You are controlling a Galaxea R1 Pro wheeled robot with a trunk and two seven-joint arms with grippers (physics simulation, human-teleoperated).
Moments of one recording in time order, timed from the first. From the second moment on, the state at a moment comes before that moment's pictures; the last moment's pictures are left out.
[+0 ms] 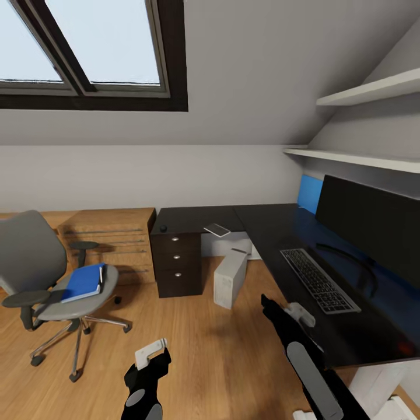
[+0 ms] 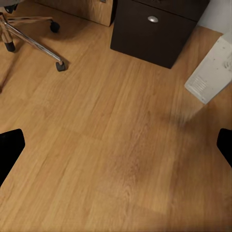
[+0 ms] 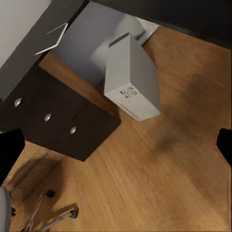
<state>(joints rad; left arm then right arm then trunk) -0.15 -0.04 -0.39 -1.16 0.53 0.08 0.68 -0.28 -0.06 0.26 -1.40 -0.96 0.13 -0.56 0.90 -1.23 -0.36</state>
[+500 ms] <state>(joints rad) -0.15 -0.04 -0.39 -1.16 0.53 0.09 0.68 -0.29 0.08 0.35 -1.21 -0.34 0.11 -0.56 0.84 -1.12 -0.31</state>
